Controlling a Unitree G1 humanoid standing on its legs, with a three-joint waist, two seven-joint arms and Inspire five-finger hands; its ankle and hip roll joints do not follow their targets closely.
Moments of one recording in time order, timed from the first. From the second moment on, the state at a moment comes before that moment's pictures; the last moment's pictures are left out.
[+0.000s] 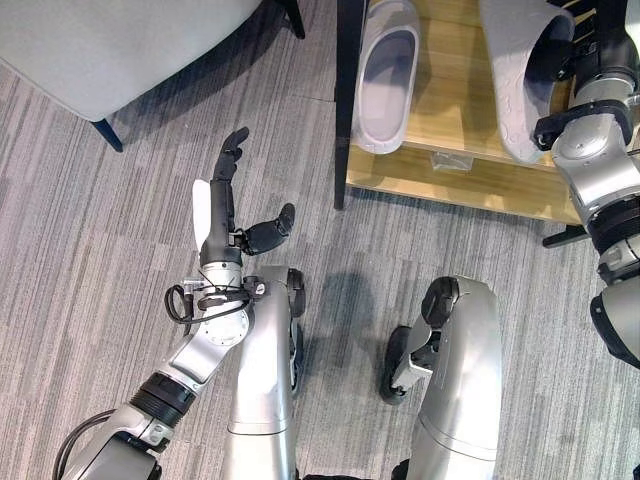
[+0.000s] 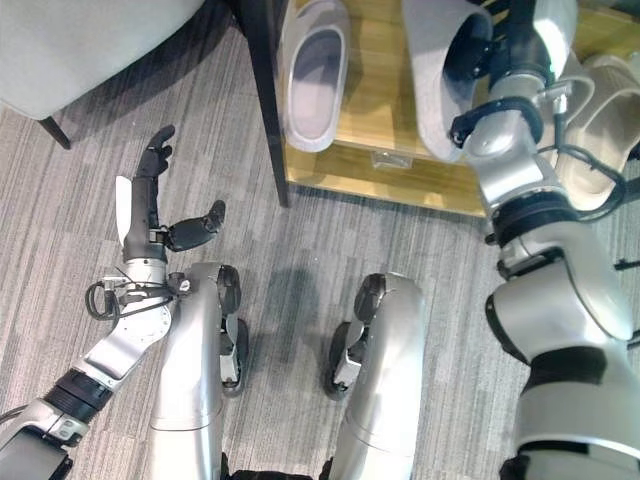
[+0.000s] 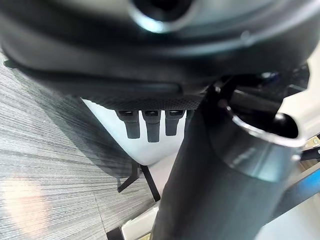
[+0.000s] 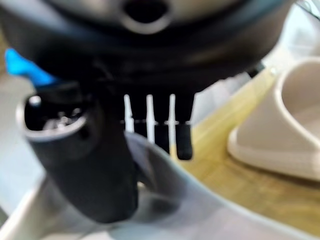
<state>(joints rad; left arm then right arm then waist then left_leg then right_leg) -0.42 0.55 -0.46 0.15 -0.04 -0.29 0.72 -1.40 -0.80 0.77 1.08 0.31 -0.10 -0.51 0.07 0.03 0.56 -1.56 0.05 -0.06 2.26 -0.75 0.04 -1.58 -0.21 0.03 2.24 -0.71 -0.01</state>
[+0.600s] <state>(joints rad) -0.40 0.56 -0.49 0.11 -0.08 -0.32 0.71 -1.41 -0.75 0.82 1.18 0.32 -0.12 -0.48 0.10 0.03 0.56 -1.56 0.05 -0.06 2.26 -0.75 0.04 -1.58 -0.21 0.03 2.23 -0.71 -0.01</state>
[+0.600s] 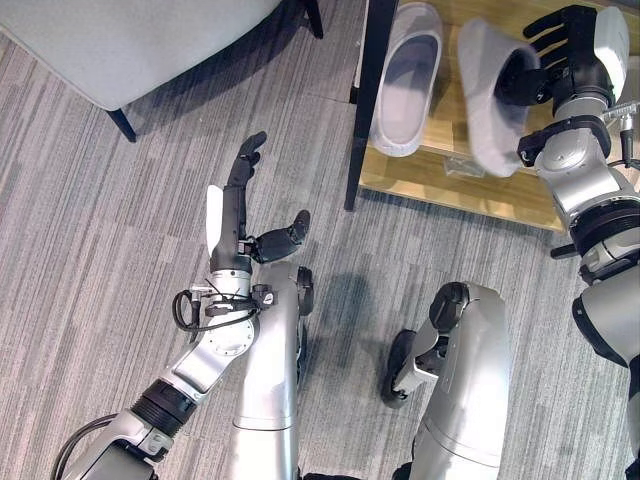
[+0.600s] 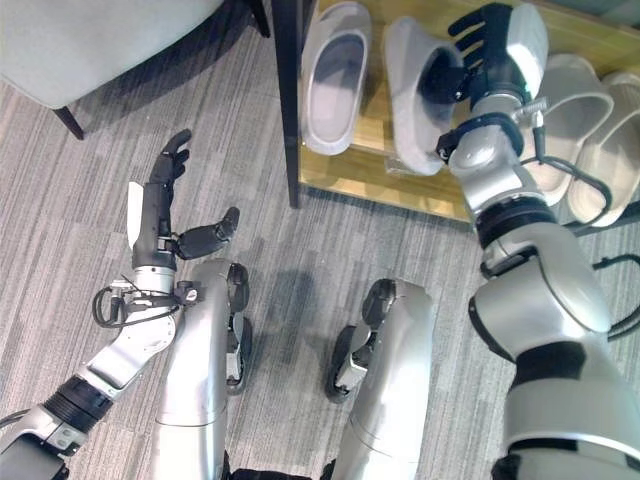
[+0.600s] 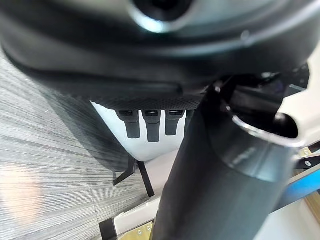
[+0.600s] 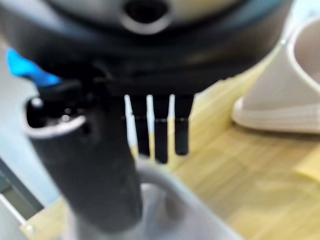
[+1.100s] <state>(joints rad) -0.40 0.56 -0.49 0.11 -0.08 -0.32 0.70 -1.36 -0.82 0.78 1.07 0.41 -0.15 -0.46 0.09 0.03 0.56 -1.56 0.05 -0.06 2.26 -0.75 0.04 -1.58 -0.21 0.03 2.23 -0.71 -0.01</state>
